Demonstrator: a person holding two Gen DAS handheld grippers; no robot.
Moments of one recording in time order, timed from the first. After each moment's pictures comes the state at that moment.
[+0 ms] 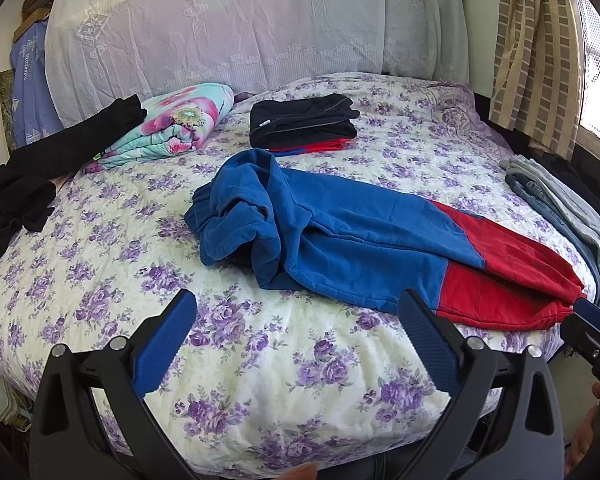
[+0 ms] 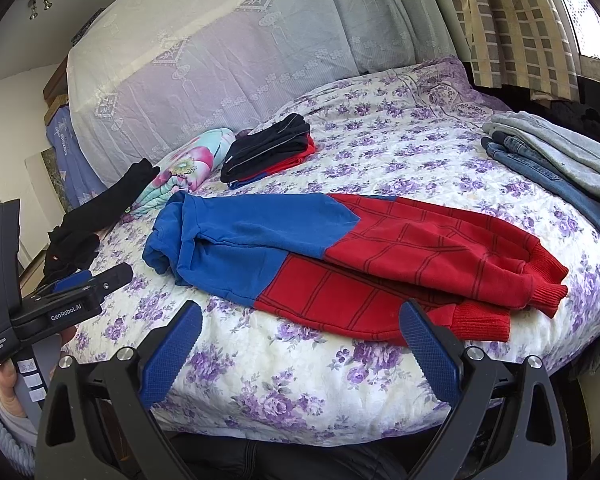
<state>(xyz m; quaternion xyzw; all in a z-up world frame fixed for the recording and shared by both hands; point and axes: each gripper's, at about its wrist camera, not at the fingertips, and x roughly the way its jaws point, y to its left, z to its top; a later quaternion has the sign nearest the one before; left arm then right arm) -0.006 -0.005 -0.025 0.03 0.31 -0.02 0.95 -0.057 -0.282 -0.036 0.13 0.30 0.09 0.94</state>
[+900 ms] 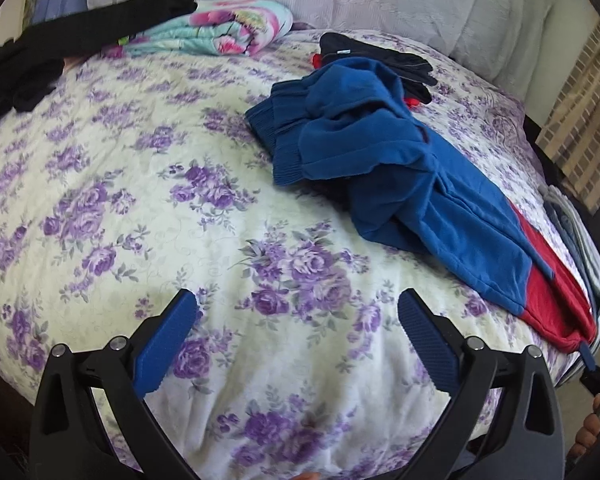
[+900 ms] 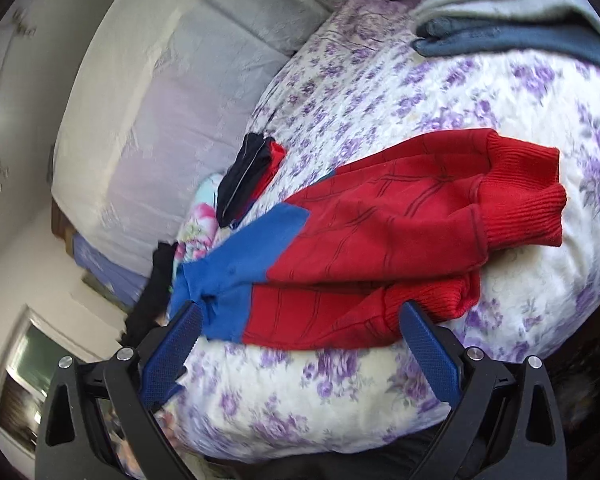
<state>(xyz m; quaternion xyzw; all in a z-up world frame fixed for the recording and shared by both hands) 0.034 0.098 -0.102 -0.13 0.41 0.00 0.90 -0.035 -0.388 -0.102 0.42 0.31 0.12 0.85</state>
